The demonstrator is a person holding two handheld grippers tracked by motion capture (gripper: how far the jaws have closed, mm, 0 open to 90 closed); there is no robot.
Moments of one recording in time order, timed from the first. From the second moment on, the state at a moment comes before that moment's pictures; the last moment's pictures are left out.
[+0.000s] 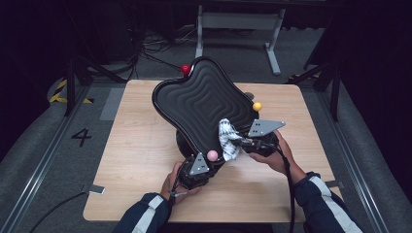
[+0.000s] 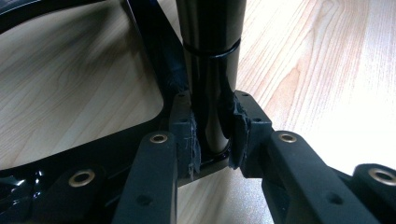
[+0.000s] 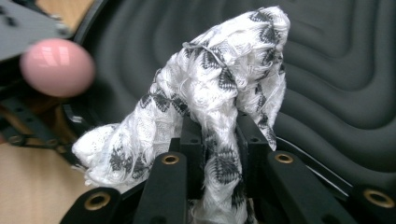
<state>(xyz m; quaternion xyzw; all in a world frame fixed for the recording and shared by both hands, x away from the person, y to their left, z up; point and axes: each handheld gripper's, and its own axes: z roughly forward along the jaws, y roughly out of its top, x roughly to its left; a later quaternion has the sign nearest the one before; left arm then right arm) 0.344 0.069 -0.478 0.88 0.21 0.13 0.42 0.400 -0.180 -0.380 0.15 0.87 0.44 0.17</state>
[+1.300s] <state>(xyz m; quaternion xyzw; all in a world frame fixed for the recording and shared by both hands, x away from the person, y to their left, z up) 0.379 0.183 -0.463 0.83 0.36 0.14 0.40 0.381 -0.222 -0.441 0.19 0.91 0.34 0.18</state>
